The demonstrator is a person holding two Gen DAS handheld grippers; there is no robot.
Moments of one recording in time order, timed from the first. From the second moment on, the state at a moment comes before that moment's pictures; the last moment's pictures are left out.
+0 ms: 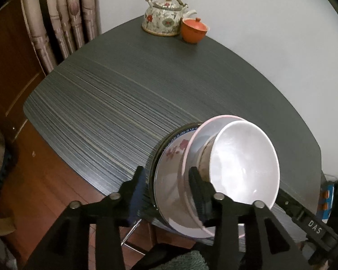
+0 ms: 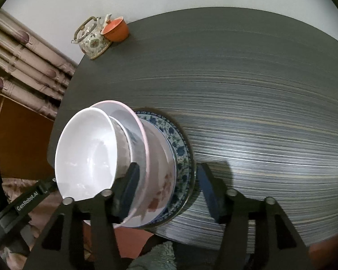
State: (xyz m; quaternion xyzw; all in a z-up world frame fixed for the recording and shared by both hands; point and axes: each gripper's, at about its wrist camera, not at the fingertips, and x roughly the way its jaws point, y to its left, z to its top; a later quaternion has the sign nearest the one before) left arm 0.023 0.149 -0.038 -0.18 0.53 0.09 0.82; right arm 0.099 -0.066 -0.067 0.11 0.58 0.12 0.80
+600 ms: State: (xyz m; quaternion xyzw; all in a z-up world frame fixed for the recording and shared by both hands) left arm -0.044 0.106 -0.007 -0.10 0.49 0.08 0.86; right arm 0.040 -0.071 -0.040 0.07 0.49 0.16 0.85
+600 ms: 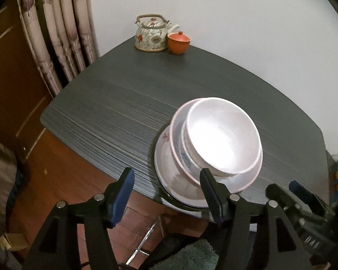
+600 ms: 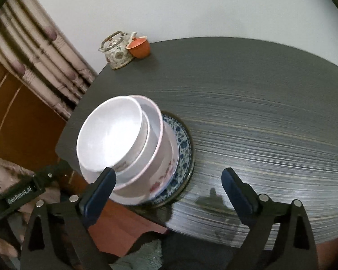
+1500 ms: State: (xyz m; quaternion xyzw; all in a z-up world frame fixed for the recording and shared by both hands) left arm -0.054 0.061 -0.035 -0.04 0.47 0.08 0.88; right arm -0.012 -0.072 -0.062 0.01 0.47 0.11 0.87
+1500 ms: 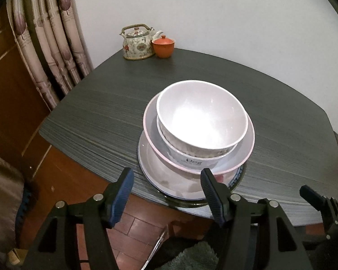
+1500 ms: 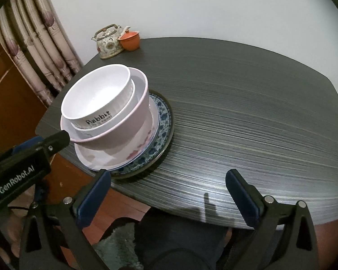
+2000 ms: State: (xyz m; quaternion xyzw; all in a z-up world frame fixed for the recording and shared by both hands) left arm -0.054 0.058 -0.045 -0.03 0.47 0.08 0.88; right arm -0.015 -0.069 -0.066 0.00 0.47 0.10 0.87
